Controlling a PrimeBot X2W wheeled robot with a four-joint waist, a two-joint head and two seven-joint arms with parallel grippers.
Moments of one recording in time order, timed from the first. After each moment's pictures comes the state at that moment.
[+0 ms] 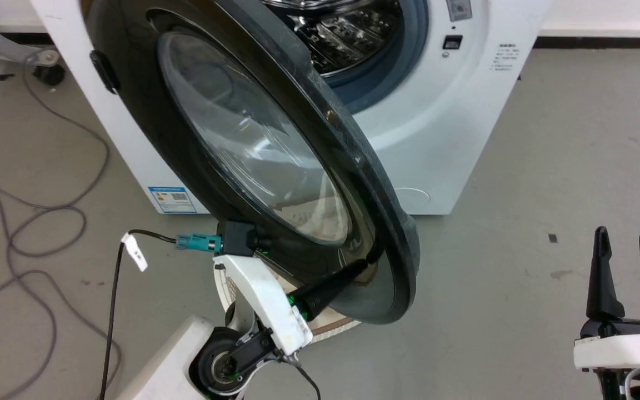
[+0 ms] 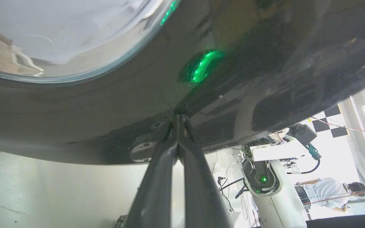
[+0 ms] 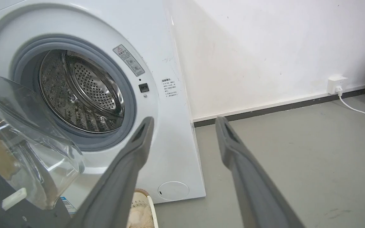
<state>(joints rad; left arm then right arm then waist) -0.40 0.26 -0.60 0.15 -1.37 -0.13 0.37 -0.06 -0.05 -0.19 0.05 0.27 0.13 -0.26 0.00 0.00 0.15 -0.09</state>
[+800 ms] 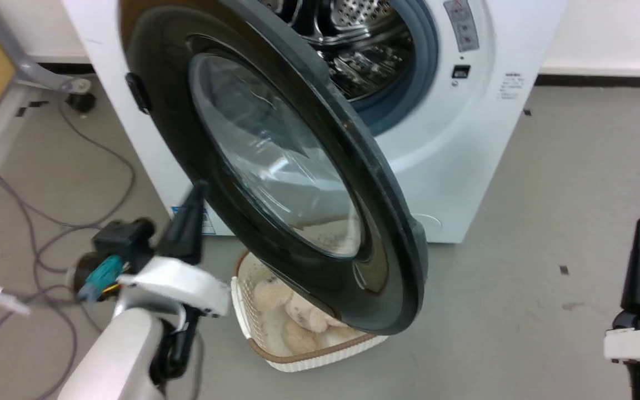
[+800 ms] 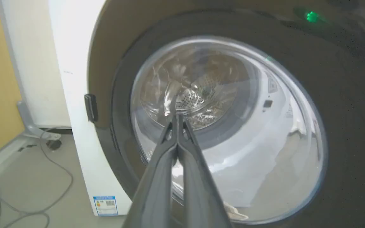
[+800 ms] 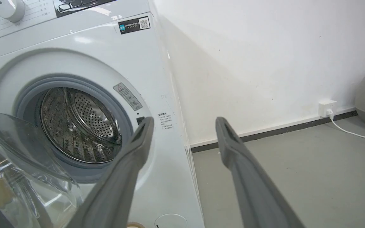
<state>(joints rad) -0.42 0.35 -0.47 0.28 -0.65 0.10 -0.26 -0.08 -0.05 -0.27 0.03 0.27 0.13 -0.26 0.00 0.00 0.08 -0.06</state>
